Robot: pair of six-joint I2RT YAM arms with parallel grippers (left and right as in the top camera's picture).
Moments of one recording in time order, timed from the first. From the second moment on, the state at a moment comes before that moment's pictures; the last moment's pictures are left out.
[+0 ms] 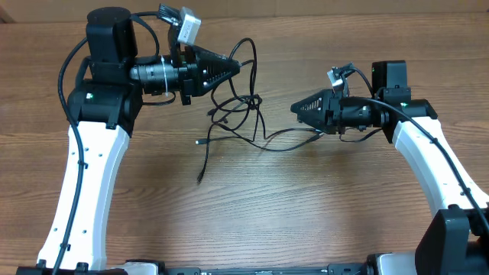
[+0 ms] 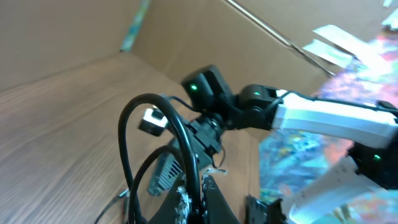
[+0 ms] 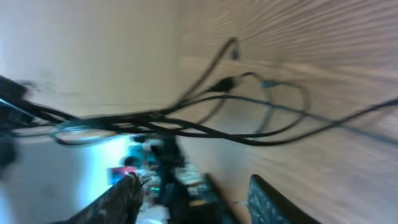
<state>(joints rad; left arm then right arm) -0.10 1.49 1.52 -0.50 1.25 -0.08 0.05 1.58 1.14 -0.56 -1.19 0.47</state>
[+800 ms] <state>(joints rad) -0.14 1.49 1.52 -0.65 1.27 0.30 0.26 1.58 1.14 -0.22 -1.19 1.19</state>
